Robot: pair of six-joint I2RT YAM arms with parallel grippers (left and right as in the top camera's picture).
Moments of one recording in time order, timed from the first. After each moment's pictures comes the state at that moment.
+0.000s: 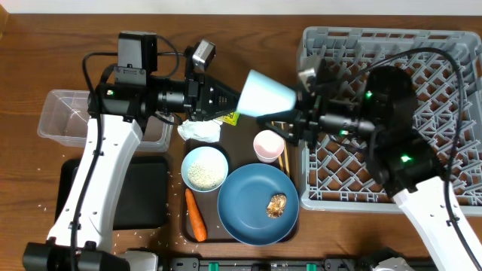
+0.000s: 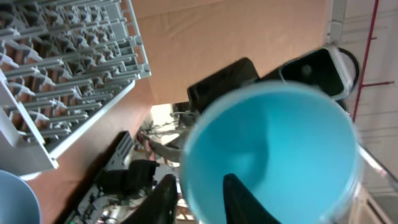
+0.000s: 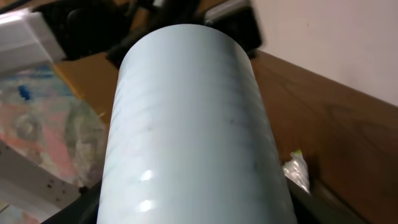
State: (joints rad) left arm -0.12 1.49 1.38 -0.73 1.49 -0.55; right arm 0.35 1.18 1.13 -0.25 -0.89 0.14
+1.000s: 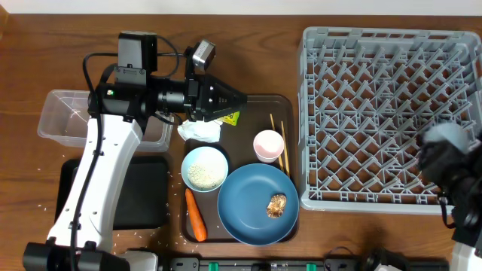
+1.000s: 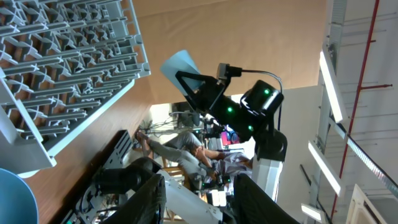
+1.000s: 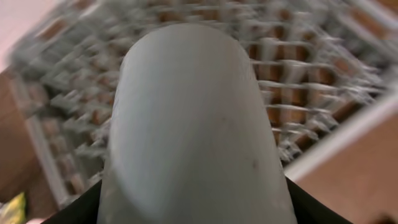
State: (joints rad) left arm -0.12 1.49 1.38 -0.73 1.49 -0.56; right arm -0.44 0.89 1.13 -1.12 -0.02 0.38
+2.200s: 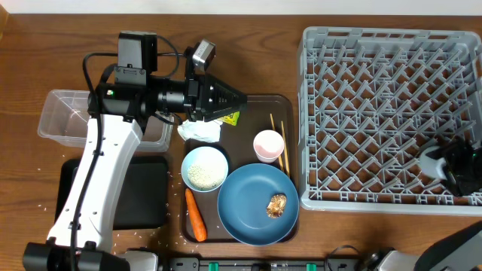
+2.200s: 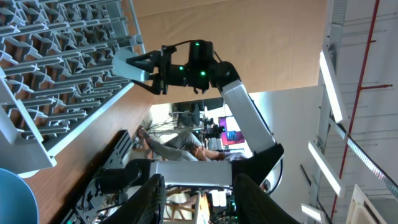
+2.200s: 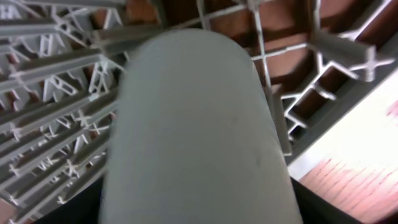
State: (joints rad) left arm -0.12 1.49 1.38 -0.73 1.49 -0.56; right arm -0.73 1.50 1.14 -1.08 -0.25 0.41
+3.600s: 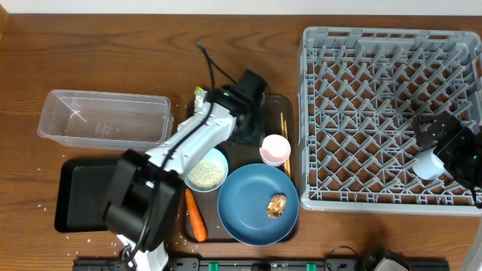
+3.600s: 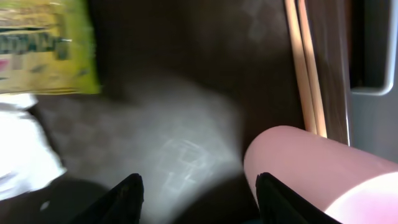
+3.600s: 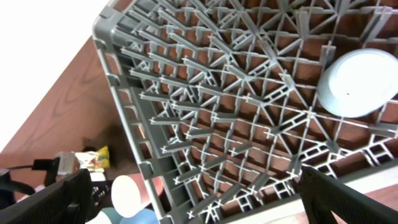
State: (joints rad) left arm -0.57 1.88 1.36 -0.81 0.13 -0.30; right arm -0.57 1.10 1.29 -1.21 -0.47 0.26
